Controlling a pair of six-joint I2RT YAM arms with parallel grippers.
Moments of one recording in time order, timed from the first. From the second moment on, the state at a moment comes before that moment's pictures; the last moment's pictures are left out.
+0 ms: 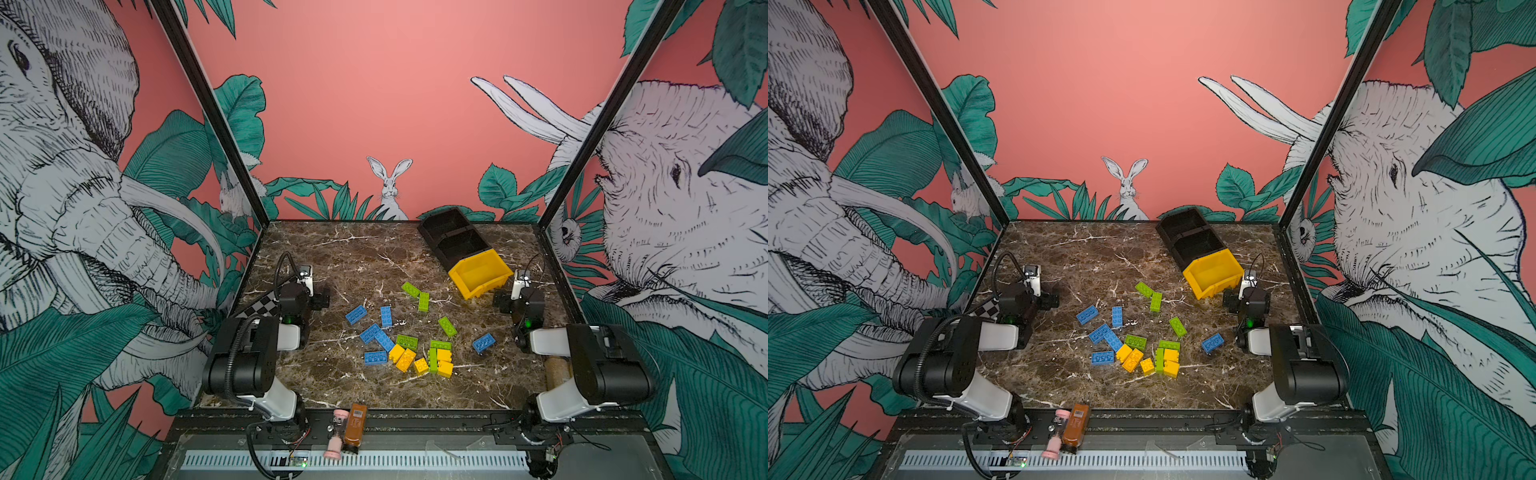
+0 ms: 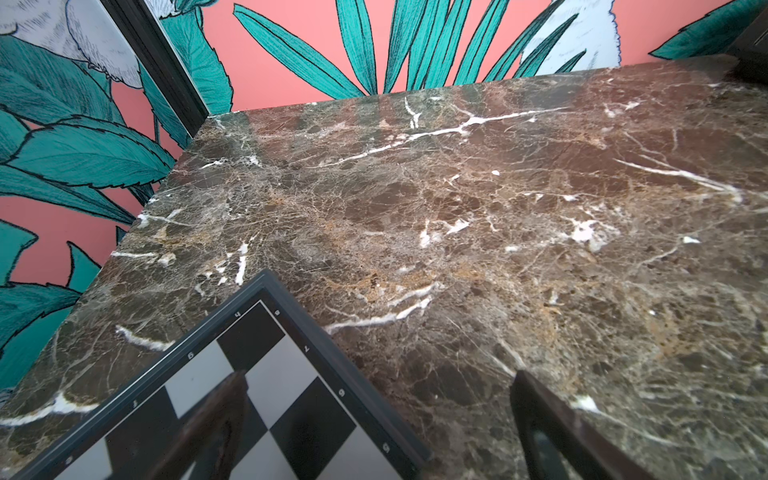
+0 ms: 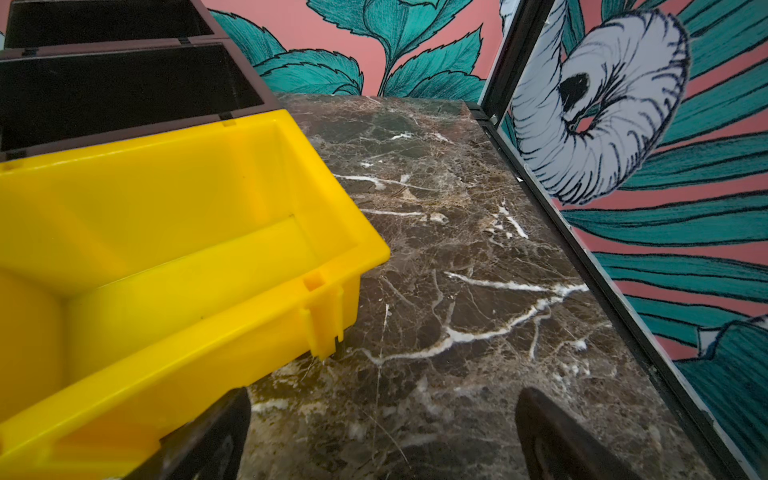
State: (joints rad) left arm -0.02 1.57 0.41 0.78 0.01 0.13; right arm 0.01 1.53 0.38 0.75 0.18 -0.04
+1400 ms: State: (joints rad) left arm -0.45 0.83 0.62 -0.15 0.02 0.07; right arm 0.23 1.69 1.17 -0.36 0.01 0.34
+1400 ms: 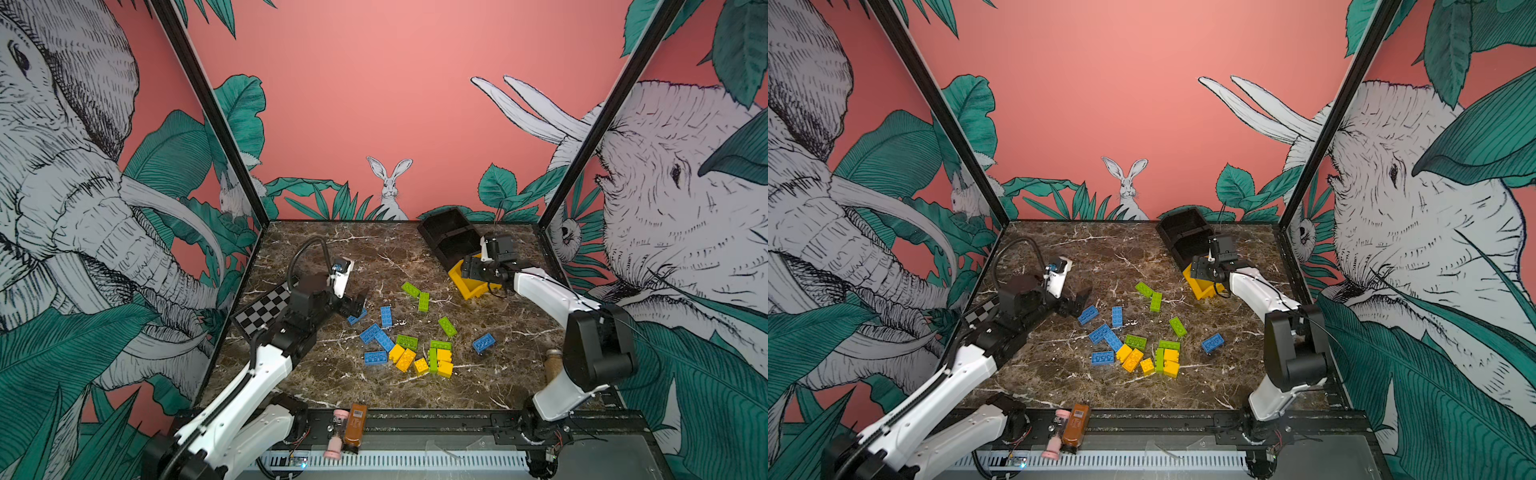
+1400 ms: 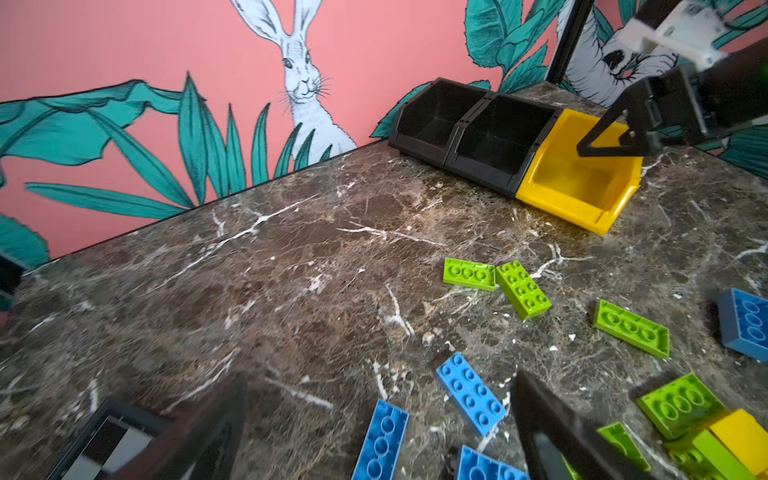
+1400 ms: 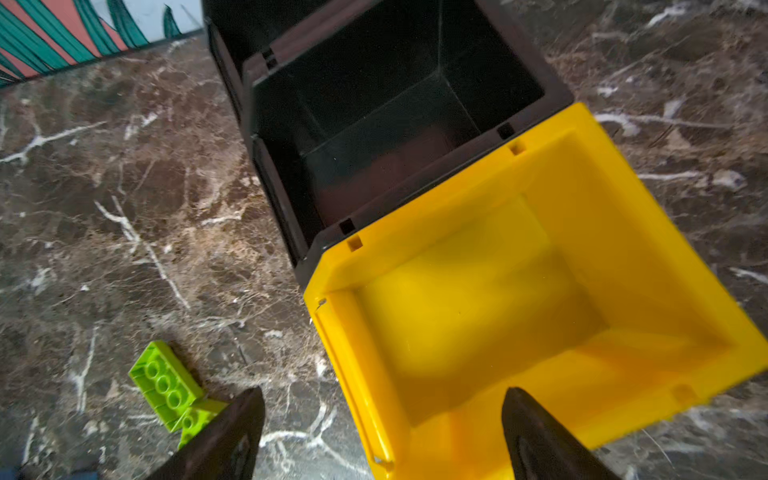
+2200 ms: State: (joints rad) left arm -0.45 0.66 0.52 -0.21 -0.11 0.00; right arm 0.25 2.05 1.52 -0.38 0.13 0.38
